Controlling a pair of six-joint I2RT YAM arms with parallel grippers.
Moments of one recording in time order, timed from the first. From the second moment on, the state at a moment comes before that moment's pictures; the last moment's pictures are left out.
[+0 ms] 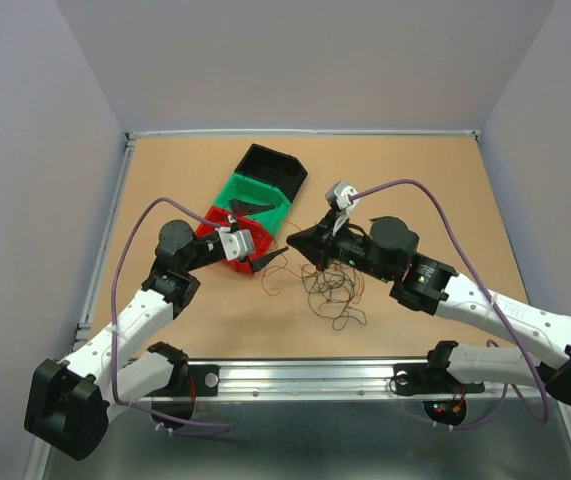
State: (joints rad) left arm -0.46 0.93 0.54 0.55 0.81 0.36; right arm 0.98 1.09 0.92 0.13 -0.06 0.25
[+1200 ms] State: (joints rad) left arm -0.45 1.16 0.76 0.17 0.90 0.42; right arm 0.98 1.12 0.98 0.10 0.02 0.17
